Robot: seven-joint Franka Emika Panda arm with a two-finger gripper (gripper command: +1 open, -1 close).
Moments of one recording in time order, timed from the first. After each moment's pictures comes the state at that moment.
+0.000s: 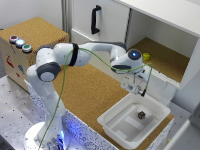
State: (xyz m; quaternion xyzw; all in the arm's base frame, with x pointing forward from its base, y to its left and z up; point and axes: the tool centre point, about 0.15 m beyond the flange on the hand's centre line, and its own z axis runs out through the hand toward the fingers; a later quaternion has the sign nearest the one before) arm 0.494 -0.268 0.462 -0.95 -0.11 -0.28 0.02
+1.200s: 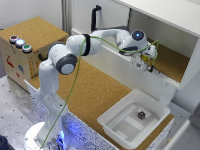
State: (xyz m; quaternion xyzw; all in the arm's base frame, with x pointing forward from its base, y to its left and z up) arm 0.675 -0.229 0.469 -0.95 -0.07 -0.31 0.02
